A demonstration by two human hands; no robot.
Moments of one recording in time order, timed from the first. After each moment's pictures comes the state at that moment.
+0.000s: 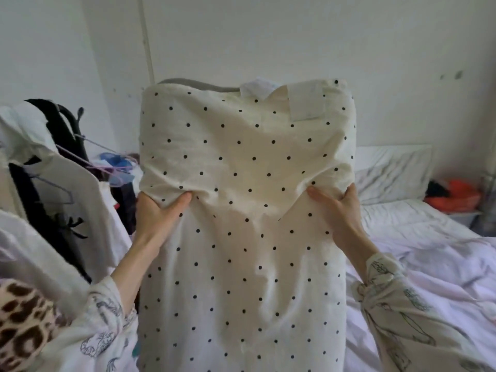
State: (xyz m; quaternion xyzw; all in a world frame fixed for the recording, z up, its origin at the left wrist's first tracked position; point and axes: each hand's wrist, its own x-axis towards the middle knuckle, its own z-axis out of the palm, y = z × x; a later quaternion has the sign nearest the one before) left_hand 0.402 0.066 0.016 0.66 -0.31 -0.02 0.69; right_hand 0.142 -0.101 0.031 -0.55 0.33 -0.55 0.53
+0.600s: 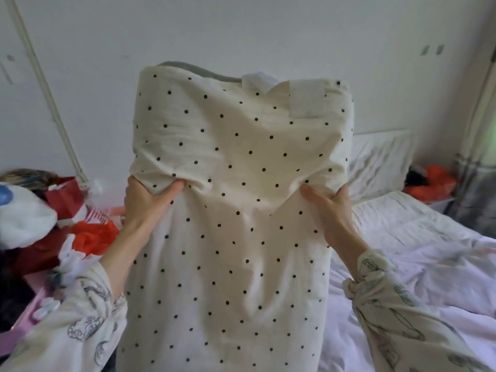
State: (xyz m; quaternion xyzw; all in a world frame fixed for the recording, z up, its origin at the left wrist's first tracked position) left_hand 0.624 -0.336 0.000 0.68 -0.37 -0.07 0.63; right_hand 0.328 -0.443 -0.008 -0.49 0.42 -0.58 0.50
